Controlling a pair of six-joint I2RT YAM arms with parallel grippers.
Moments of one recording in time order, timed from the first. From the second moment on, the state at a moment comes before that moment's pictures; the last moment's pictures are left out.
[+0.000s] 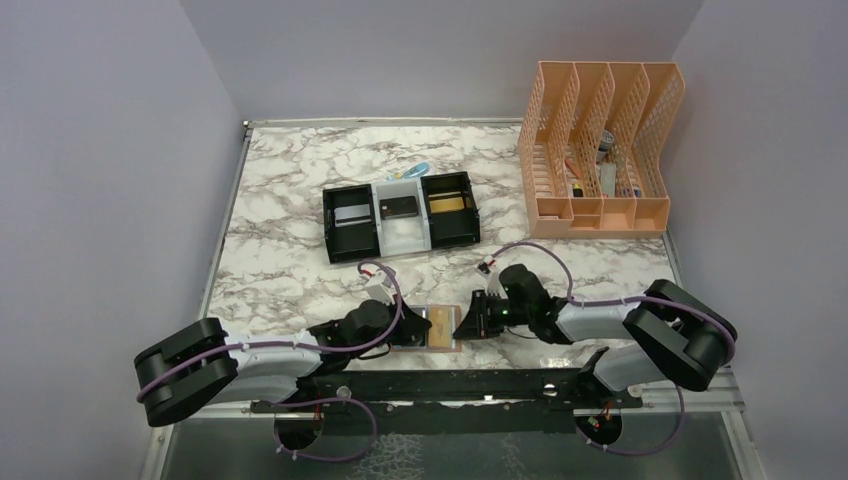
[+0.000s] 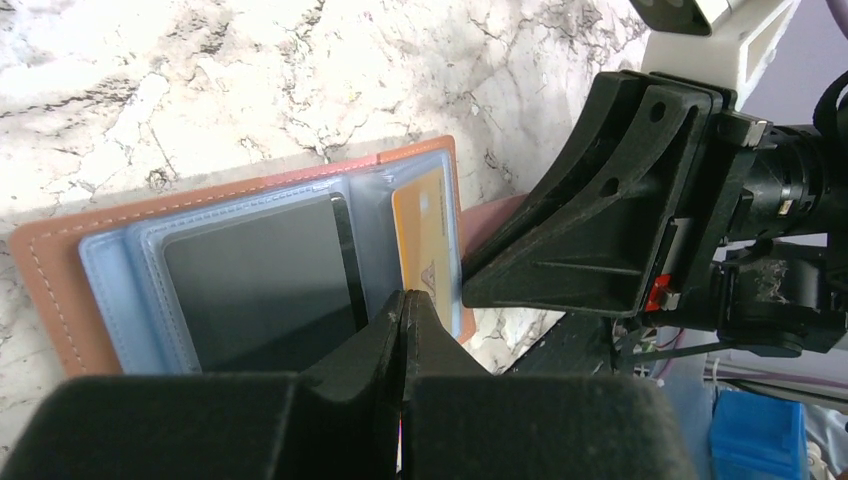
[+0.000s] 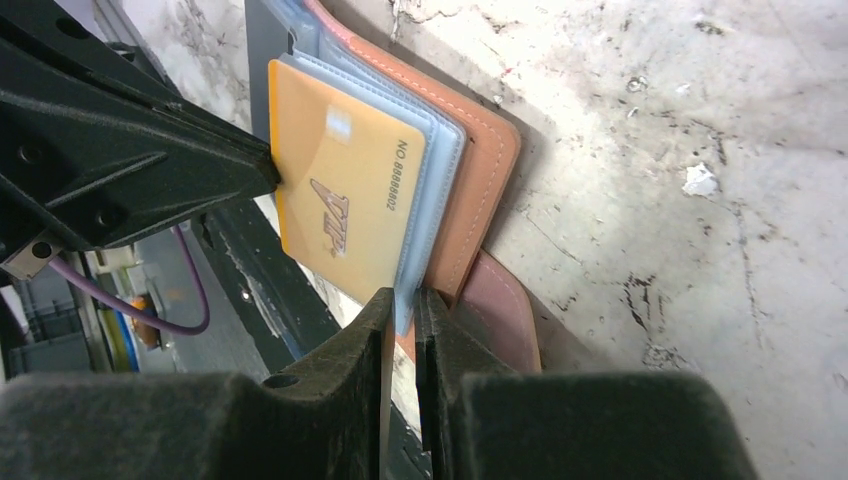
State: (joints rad) left arm -1.08 1.10 0.13 0.50 -0.17 -1.08; right arm 0.78 1.41 0.29 0.44 -0.46 0.77
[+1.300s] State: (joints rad) left arm -1.07 1.31 0.23 0.52 -0.09 -1.04; right arm 0.77 1.42 0.36 0.32 -0.42 0.72
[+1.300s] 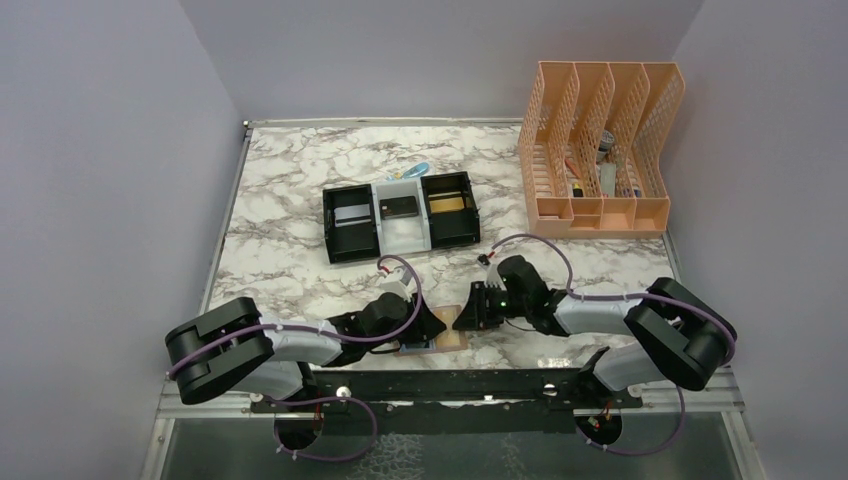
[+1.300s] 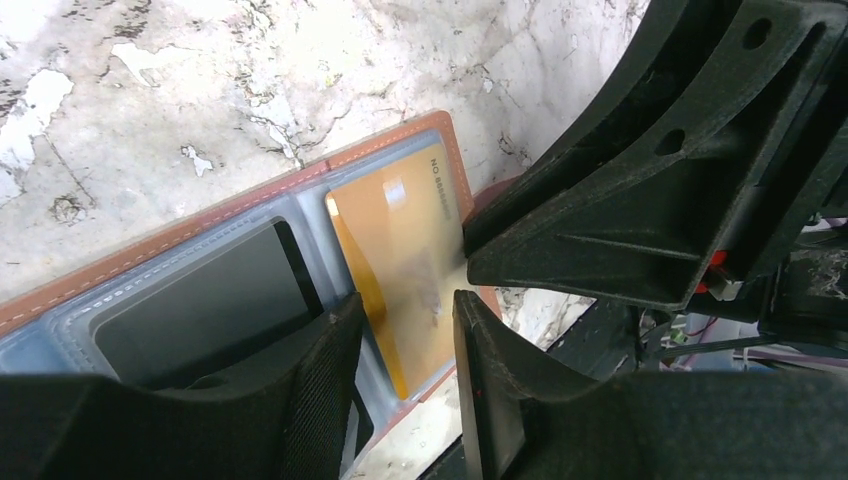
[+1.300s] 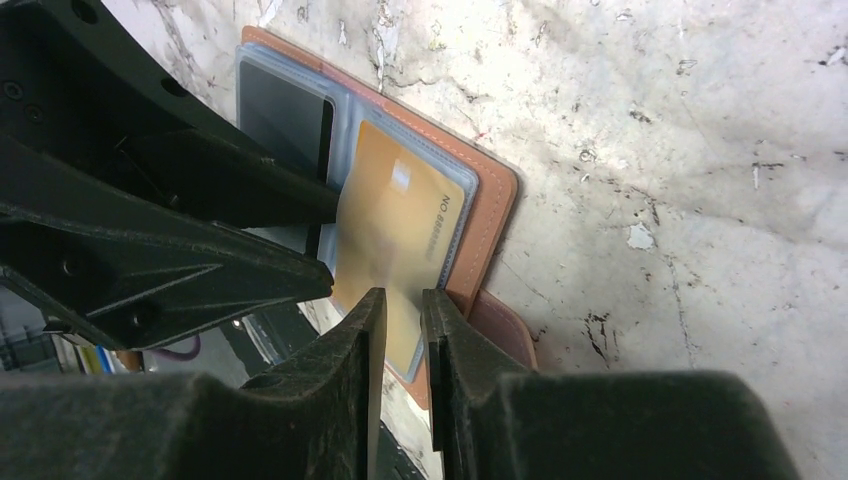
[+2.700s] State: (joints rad) left arm -1.09 1.28 0.29 0.35 -0.17 -1.06; right arm 0.76 1.50 0.32 0.51 -0.46 0.77
